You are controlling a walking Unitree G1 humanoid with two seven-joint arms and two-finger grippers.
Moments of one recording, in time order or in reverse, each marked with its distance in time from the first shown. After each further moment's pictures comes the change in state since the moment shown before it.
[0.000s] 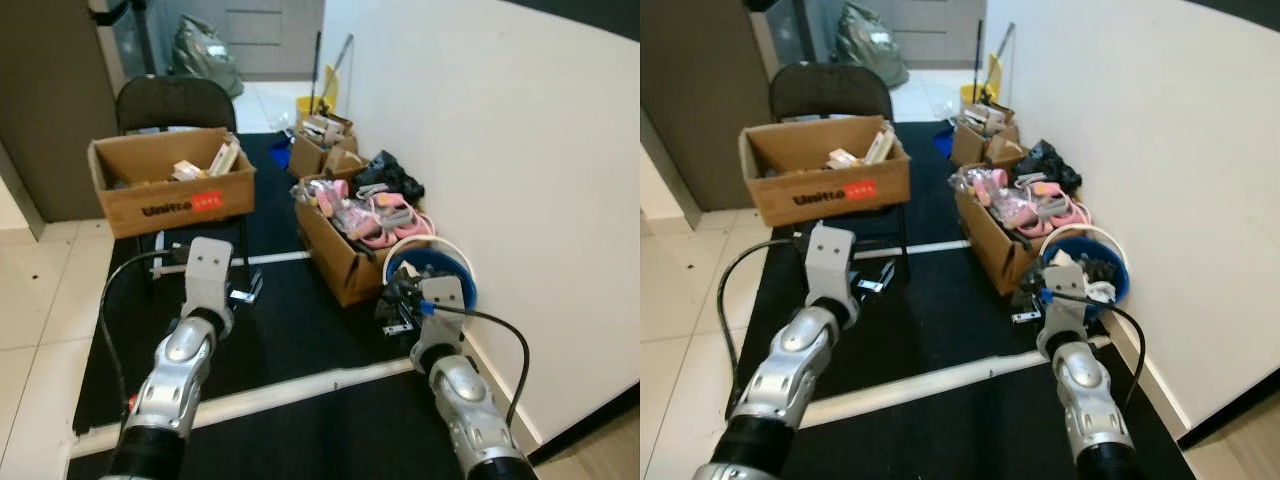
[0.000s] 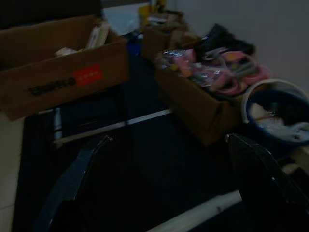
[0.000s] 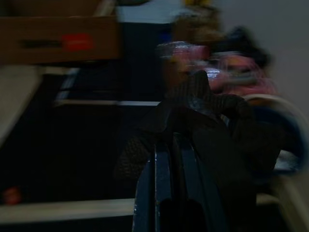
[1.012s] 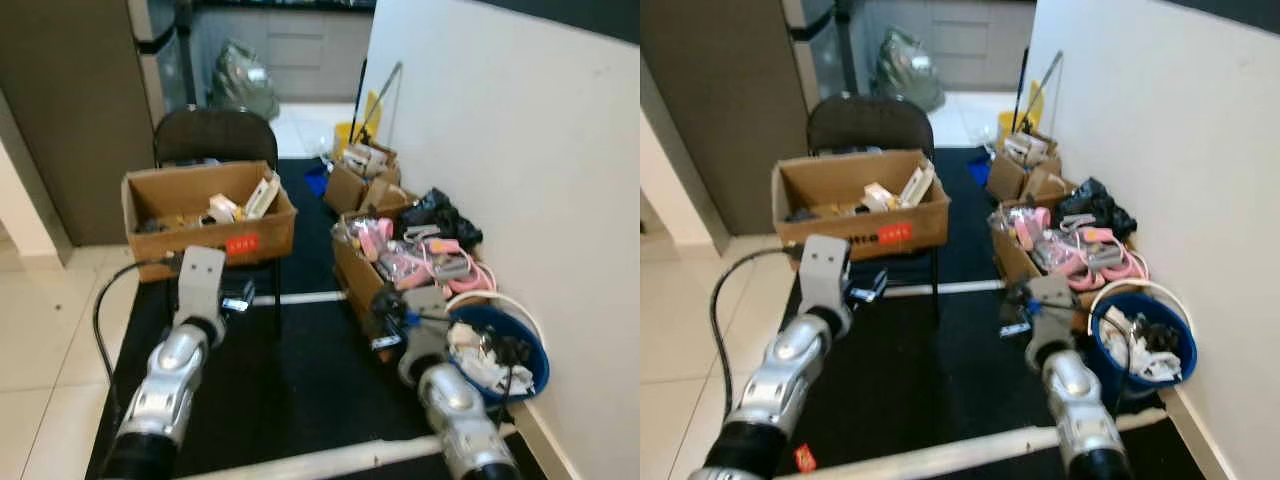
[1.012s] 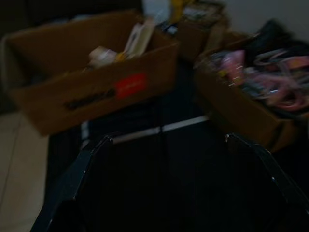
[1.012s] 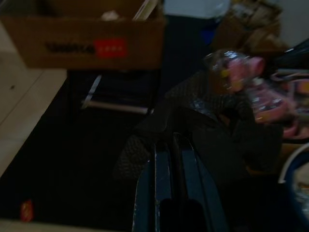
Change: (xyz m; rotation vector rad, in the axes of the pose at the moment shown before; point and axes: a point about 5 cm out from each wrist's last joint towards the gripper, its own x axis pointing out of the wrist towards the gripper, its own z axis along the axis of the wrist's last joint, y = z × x) left arm -0.004 0.008 -0.020 0.003 0.077 0.023; right arm -0.002 0.014 -0.019 -0.022 0.085 0.079
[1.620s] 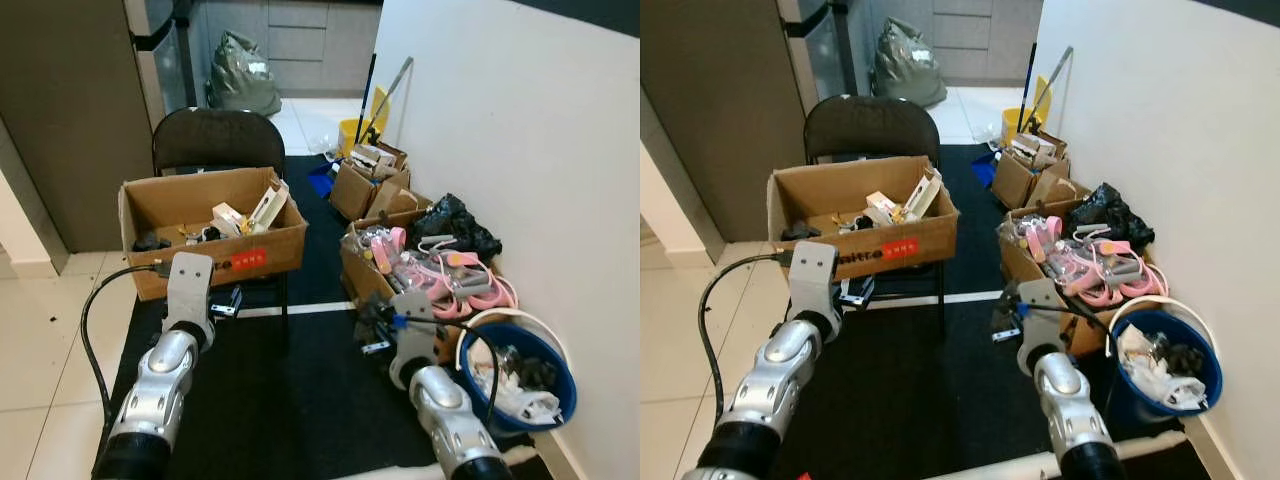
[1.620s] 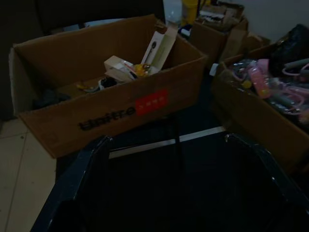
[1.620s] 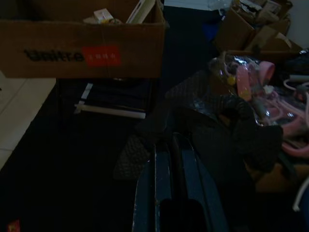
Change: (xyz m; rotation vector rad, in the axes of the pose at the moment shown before) left arm 0.001 0.003 0.004 0.007 -0.014 0.005; right arm 0.005 -0.008 -0.002 0.001 0.023 -0.037
